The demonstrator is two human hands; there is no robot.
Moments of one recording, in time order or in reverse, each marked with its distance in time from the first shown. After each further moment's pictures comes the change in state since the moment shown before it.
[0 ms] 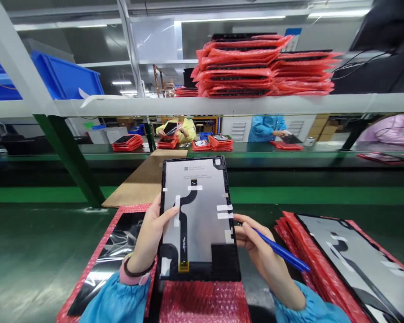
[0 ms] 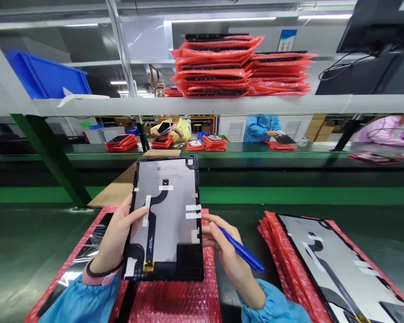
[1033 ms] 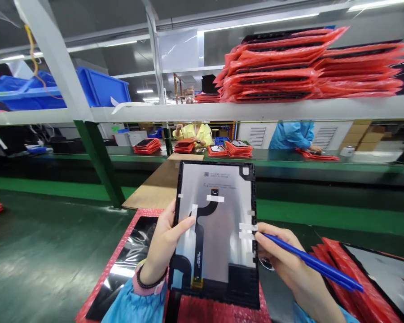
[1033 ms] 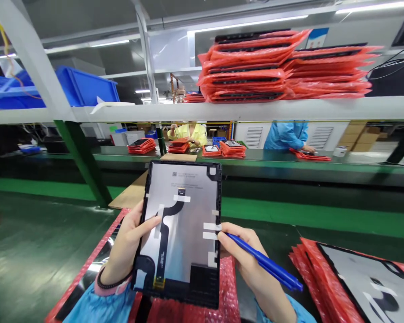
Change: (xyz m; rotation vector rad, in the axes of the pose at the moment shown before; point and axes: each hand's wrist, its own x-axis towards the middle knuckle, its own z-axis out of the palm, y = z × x) left_hand 0.007 0.010 -0.012 0.148 -0.021 0.115; right_hand 0.034 -0.022 0.019 -0.188 -0.179 -0.032
